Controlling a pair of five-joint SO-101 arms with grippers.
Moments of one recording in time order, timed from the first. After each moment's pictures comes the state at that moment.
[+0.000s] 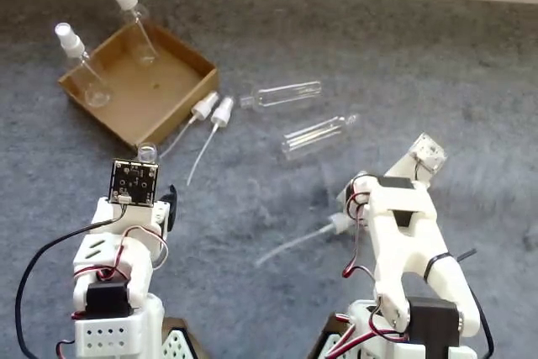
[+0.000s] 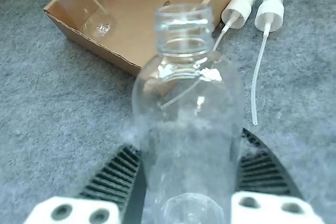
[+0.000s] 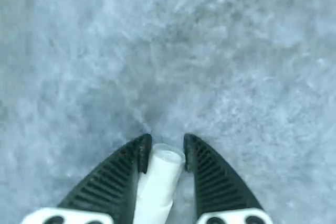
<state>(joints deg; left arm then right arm) -10.9 -104.1 92.9 55.0 -7.3 -2.1 -16.7 56.4 44.2 -38.9</state>
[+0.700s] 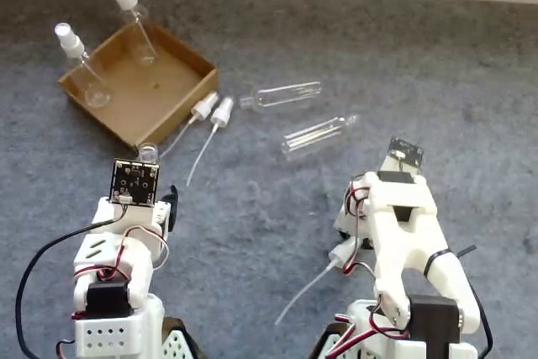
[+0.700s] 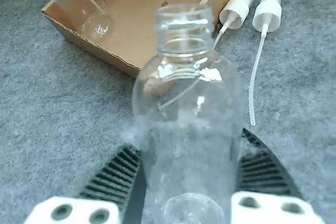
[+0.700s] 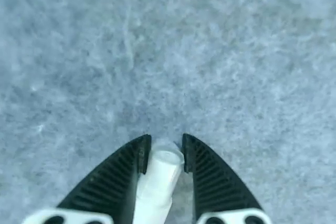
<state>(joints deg) -10.5 -104.1 92.9 55.0 -7.3 -2.3 -16.5 53.6 59.7 -20.6</state>
